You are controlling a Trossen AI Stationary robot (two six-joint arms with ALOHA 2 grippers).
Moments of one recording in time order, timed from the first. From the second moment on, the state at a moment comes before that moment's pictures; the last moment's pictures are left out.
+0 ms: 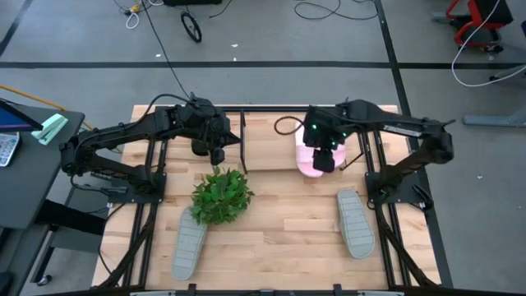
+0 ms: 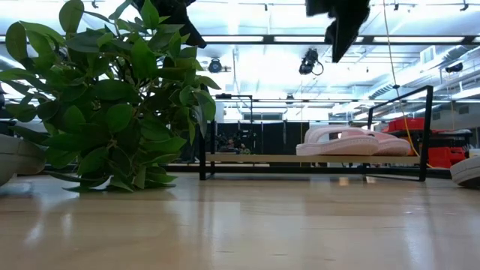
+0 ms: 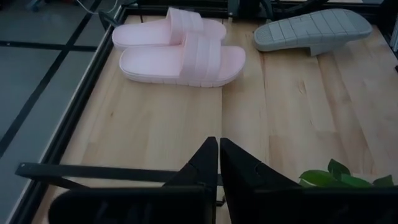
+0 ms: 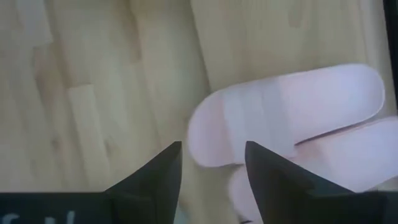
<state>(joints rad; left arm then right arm) 0.32 1.23 1.14 -0.52 0.16 0.15 -0.20 1.47 1.55 -1.33 -0.05 0.04</state>
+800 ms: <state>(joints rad) 0.09 1.03 1.14 -0.74 0.03 -0.15 0.31 1.40 1.55 -1.47 0.24 0.65</state>
